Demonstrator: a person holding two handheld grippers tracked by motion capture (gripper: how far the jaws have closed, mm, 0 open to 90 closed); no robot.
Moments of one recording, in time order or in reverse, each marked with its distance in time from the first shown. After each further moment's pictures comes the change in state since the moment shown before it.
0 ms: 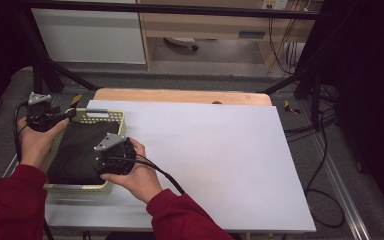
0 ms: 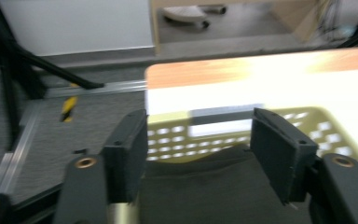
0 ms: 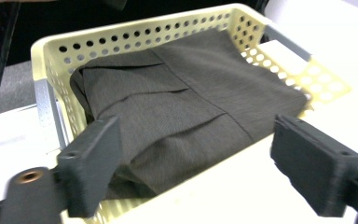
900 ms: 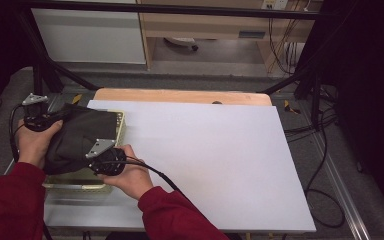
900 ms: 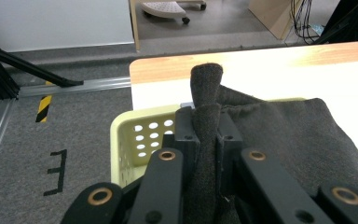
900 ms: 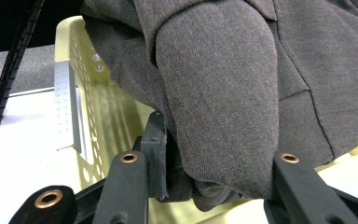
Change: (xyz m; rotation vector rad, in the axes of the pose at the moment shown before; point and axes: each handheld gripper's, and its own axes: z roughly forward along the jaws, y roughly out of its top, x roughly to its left) left arm 0.016 -0.005 0.005 0.023 -0.087 0.006; right arm 0.011 -0.005 0.031 0.010 0.111 -0.107
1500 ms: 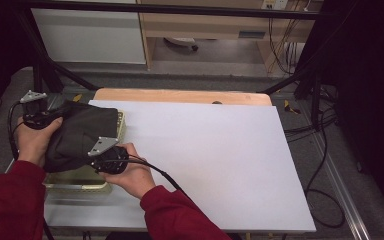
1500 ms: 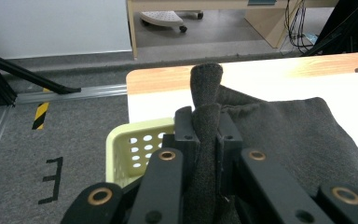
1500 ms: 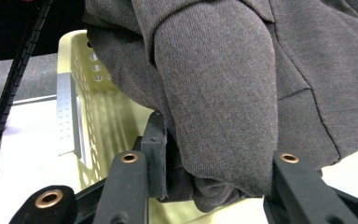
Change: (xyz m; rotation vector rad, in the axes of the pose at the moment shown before) left arm -0.003 0.008 -0.006 -0.035 -0.006 -0.012; right arm -0.004 0.002 -0.009 -0.040 -0.009 -0.002
